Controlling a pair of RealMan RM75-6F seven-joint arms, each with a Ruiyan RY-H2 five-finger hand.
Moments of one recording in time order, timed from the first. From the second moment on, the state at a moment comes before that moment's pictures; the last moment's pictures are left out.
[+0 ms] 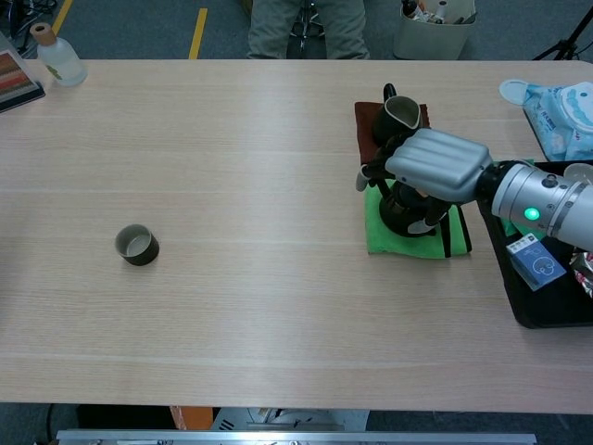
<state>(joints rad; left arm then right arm) -0.03 -1.02 0.02 -1.74 1.50 1.47 0.06 0.71 -1.40 -0.03 -1.48 -1.54 0.86 -0.26</state>
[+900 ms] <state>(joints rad) -0.03 -1.02 0.02 -1.75 1.49 1.46 0.06 0.73 -1.50 0.04 -1.39 -1.50 0.91 -0.34</state>
